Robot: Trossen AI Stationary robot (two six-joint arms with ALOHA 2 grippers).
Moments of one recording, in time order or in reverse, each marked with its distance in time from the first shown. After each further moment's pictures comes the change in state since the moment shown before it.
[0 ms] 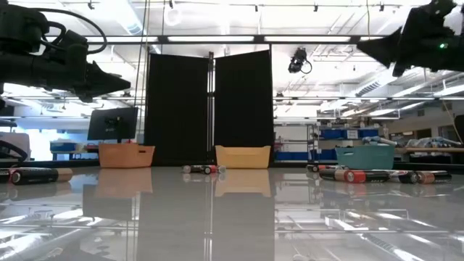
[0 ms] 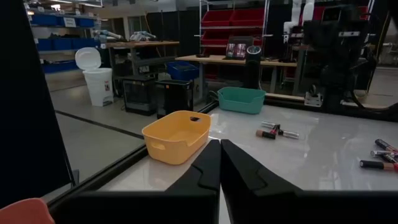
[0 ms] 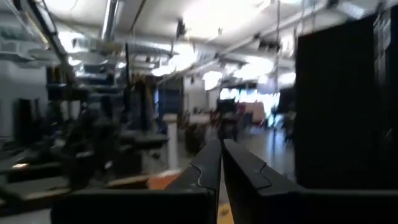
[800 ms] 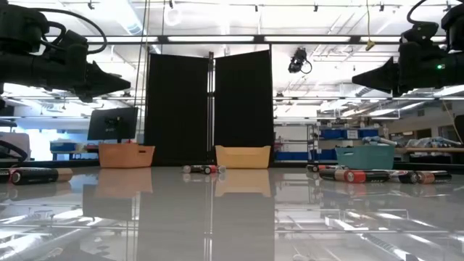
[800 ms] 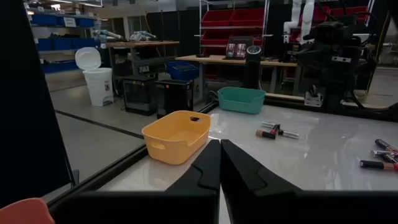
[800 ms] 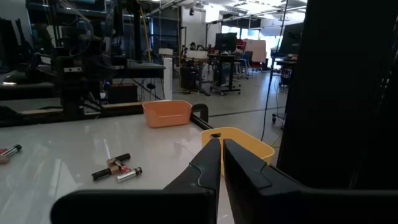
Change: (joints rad) left arm 0.000 0.000 0.000 -0.001 0.000 0.000; right arm 0.000 -0.035 0.000 -0.306 0.019 -0.058
